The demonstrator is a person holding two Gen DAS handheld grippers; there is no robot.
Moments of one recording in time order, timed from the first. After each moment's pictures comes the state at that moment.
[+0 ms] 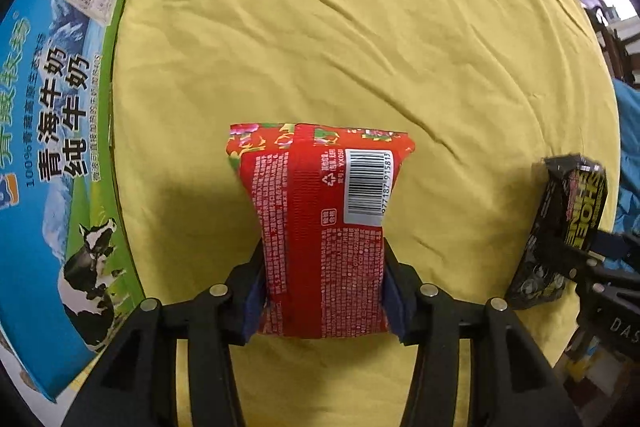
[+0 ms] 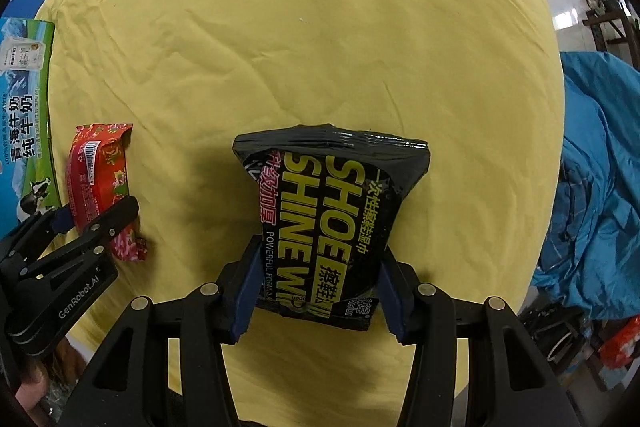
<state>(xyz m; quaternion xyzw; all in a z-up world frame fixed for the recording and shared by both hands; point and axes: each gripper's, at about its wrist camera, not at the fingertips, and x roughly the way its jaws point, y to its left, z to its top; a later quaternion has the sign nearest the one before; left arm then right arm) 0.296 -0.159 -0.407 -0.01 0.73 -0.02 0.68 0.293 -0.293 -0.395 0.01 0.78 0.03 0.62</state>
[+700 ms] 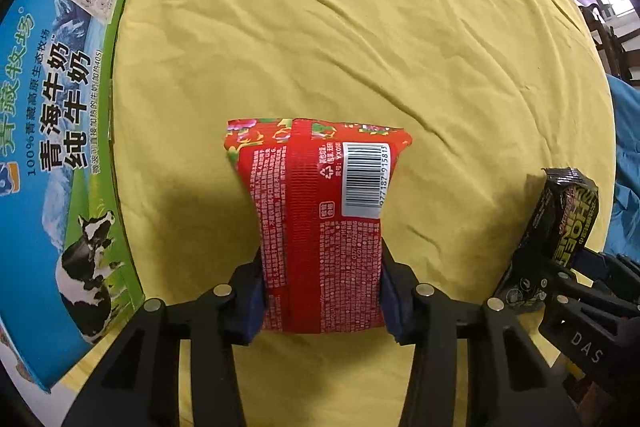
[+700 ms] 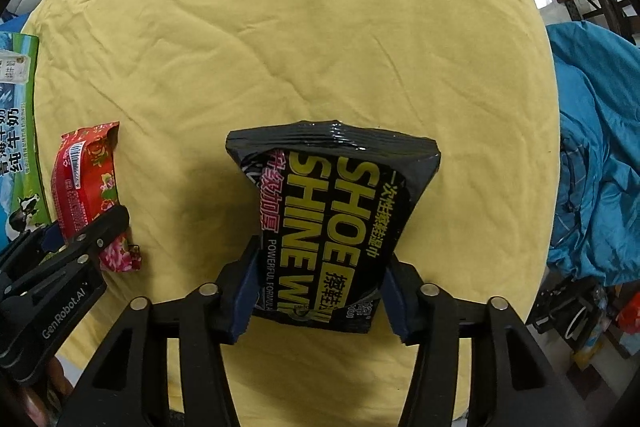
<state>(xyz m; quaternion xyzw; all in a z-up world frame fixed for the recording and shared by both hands) 0.267 -0.164 -0.392 0.00 0.73 -0.02 0.68 0.270 -0.303 -0.397 0.03 0.76 -0.02 0.64</state>
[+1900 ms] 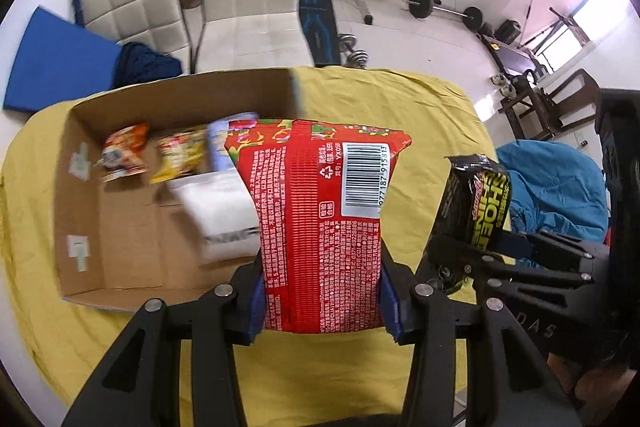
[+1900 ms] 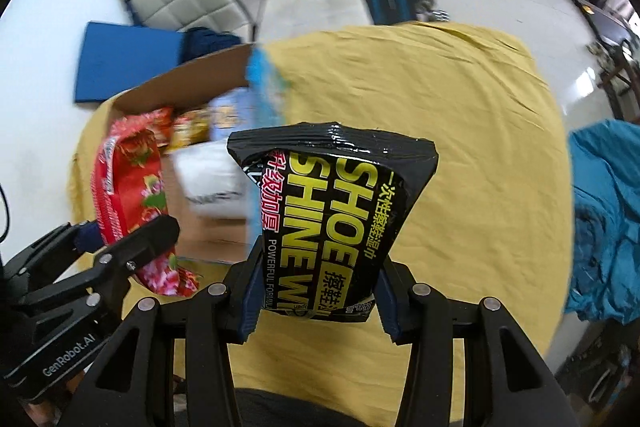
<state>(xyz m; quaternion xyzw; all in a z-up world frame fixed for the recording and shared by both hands) 0.206 0.041 -0.166 -0.06 0.60 -0.09 0.79 0.232 -0.105 -0.177 0.05 0.65 0.10 0.75</state>
